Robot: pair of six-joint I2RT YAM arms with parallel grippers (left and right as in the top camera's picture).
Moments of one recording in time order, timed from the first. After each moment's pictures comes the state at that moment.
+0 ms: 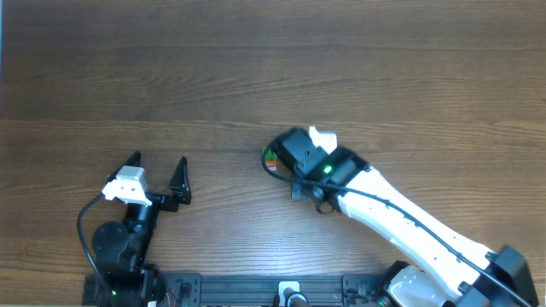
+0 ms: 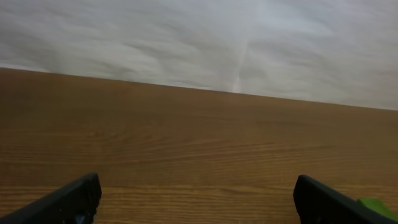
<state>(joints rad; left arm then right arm) -0.01 0.01 0.01 -0.06 0.16 -0.18 0.75 1.41 1.05 -1.04 0.18 0.77</state>
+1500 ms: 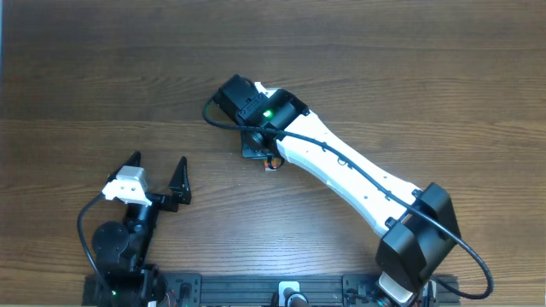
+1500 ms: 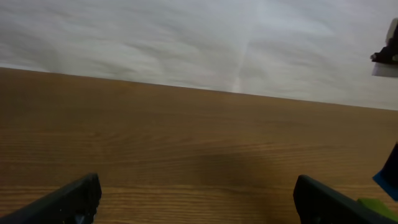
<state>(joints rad) -0.01 0.01 0.01 -0.06 0.16 -0.18 0.79 1.83 1.61 -1.15 0.15 0.72</state>
